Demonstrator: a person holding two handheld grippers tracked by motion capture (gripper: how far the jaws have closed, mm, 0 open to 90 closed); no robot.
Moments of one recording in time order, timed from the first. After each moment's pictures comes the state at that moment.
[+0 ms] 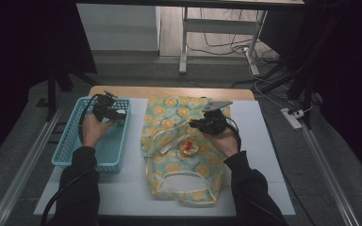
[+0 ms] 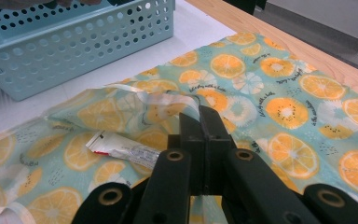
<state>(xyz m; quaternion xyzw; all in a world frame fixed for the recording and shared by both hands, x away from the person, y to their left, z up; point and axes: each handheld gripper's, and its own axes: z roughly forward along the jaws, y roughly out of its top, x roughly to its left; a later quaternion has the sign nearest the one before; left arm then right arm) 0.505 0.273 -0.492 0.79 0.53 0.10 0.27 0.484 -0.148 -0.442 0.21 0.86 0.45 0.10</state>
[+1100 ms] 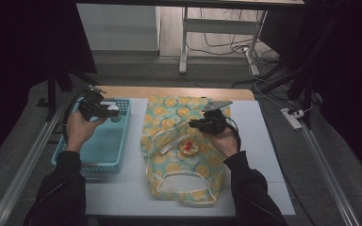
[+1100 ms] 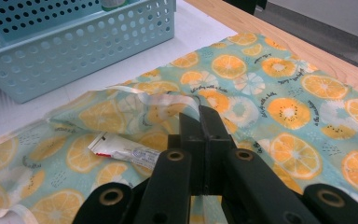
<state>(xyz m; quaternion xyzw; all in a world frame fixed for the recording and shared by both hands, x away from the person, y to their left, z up) 0.460 0.282 -0.434 0.80 0.50 0.12 0.31 0.484 -0.147 -0.441 0.21 0.86 0.45 0.09</state>
